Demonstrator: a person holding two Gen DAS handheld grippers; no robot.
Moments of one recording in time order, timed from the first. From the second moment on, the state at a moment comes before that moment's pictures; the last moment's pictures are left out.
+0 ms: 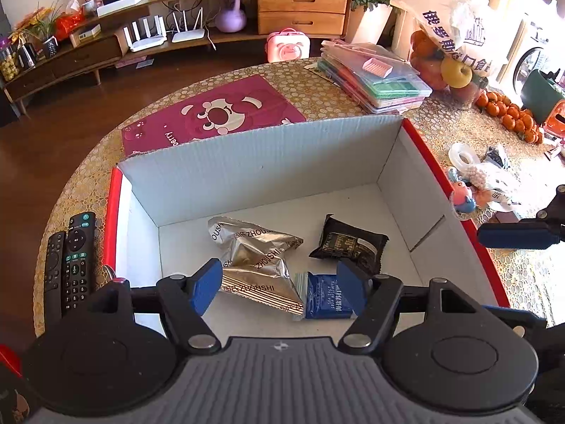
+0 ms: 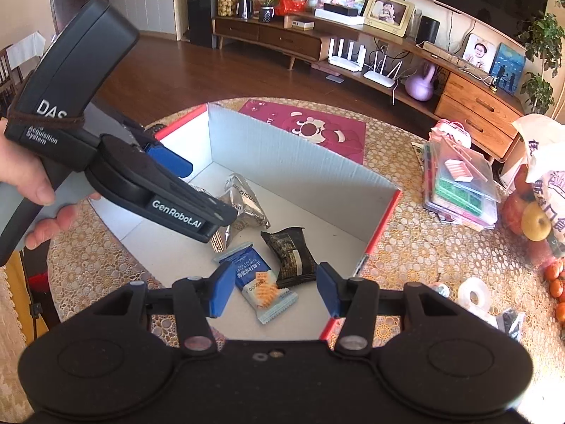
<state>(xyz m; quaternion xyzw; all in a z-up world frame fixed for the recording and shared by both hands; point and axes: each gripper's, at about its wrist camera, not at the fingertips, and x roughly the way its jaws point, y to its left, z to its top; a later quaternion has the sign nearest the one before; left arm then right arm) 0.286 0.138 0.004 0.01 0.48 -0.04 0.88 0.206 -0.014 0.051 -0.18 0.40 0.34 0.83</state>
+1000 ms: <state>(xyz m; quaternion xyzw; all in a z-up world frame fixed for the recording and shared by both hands) 0.205 0.043 0.049 0.02 0.43 -0.13 0.89 0.135 -0.160 0.086 -0.12 0.36 0.29 0.88</state>
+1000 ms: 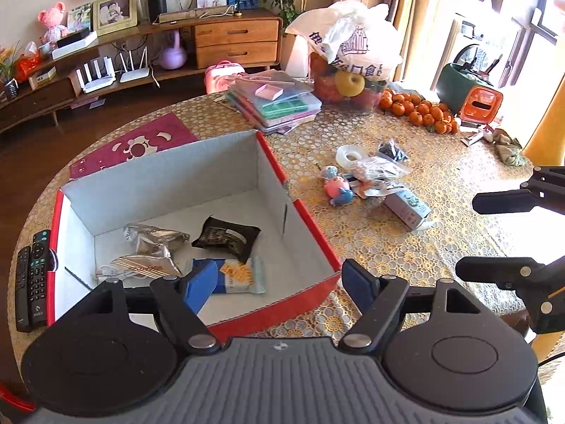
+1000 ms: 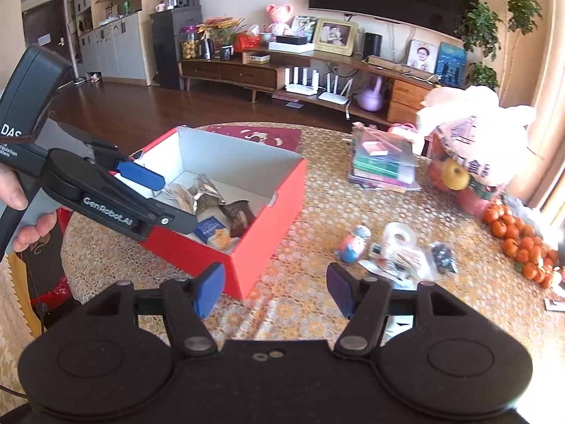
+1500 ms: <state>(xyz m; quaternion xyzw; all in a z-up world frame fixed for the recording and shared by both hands) 0.196 -0.014 0.046 0.02 0.42 -0.18 0.89 0.127 -0.245 0.075 -0.10 0.35 0.23 0.90</state>
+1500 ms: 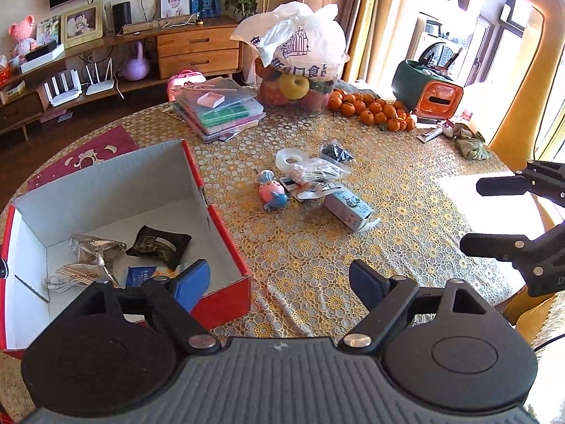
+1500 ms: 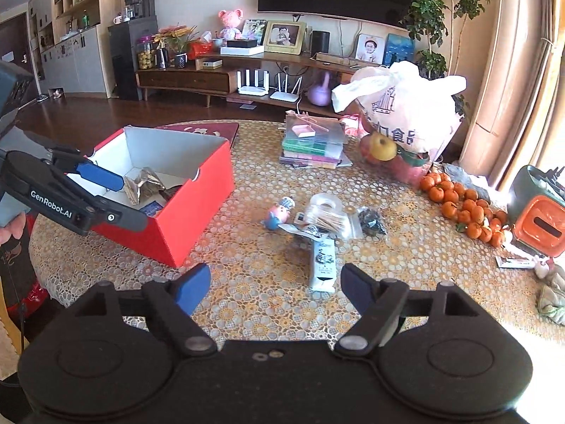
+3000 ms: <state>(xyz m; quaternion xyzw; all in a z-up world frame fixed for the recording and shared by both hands) 0.379 -0.080 -0.022 -0.05 0.49 -0.10 0.87 0.215 -0.272 -0.024 -0.06 0.42 0.22 0.88</state>
